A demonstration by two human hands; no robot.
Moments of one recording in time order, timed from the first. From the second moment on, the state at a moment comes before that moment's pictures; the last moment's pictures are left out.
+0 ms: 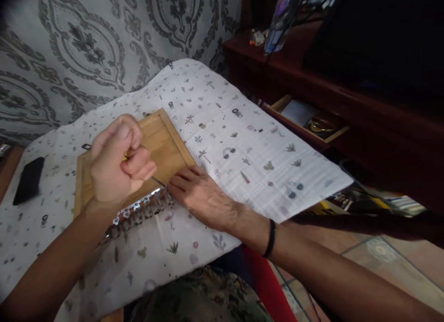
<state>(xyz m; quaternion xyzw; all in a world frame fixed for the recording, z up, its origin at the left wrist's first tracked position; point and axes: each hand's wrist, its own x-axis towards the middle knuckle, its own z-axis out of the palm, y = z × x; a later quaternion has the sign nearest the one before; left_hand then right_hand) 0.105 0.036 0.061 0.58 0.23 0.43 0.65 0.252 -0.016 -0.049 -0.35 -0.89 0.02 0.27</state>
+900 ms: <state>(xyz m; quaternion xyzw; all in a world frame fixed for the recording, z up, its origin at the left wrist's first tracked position) 0.109 0.029 0.054 0.59 0.27 0.52 0.55 0.251 -0.015 -0.053 -0.36 -0.89 0.03 0.28</state>
